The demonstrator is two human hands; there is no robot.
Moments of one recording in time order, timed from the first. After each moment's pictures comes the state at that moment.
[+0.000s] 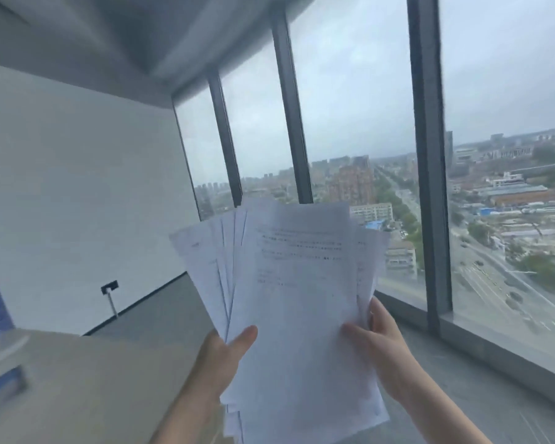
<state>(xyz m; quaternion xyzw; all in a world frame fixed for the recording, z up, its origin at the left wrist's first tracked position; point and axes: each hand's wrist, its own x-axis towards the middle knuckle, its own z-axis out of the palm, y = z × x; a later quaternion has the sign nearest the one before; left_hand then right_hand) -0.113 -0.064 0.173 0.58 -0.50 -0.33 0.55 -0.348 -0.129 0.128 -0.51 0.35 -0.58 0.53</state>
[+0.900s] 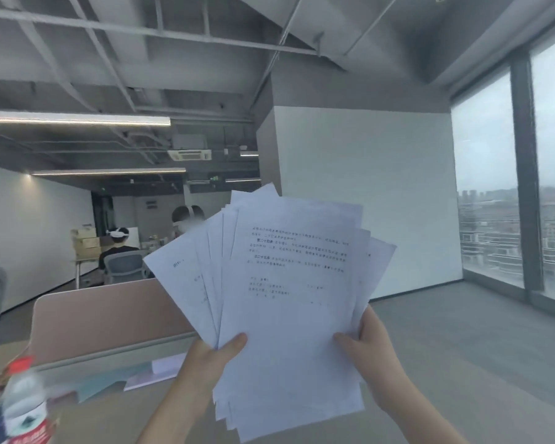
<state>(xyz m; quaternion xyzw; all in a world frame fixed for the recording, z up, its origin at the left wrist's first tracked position) 0.168 0.331 0.231 0.63 -0.23 -0.07 0.73 0.047 0.106 0.225 -0.68 0.08 -0.36 0.63</state>
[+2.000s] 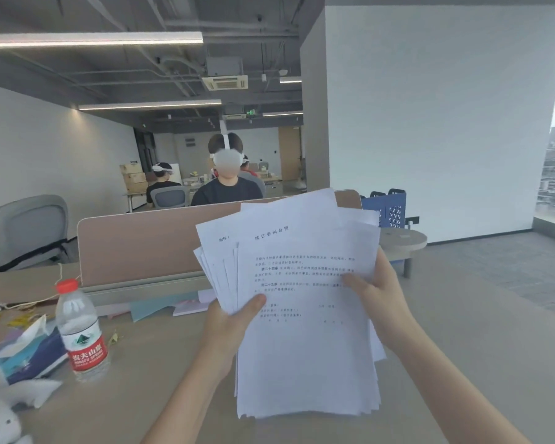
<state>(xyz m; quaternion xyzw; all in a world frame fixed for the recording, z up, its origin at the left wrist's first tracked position) 0.266 0.358 0.156 0.65 -0.15 0.01 0.75 0.192 0.139 0.182 -0.68 0.00 -0.31 0.66</state>
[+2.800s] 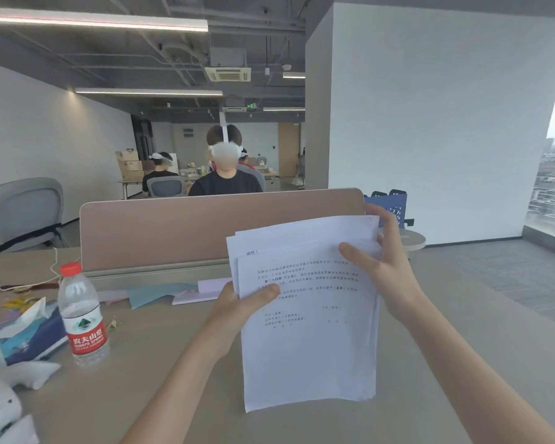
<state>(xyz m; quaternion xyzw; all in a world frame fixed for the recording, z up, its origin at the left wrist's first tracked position) 0.263 0.371 0.172 0.65 -0.24 -0.10 0.72 0.188 0.142 0.213 -0.72 -0.06 -0.34 0.60</state>
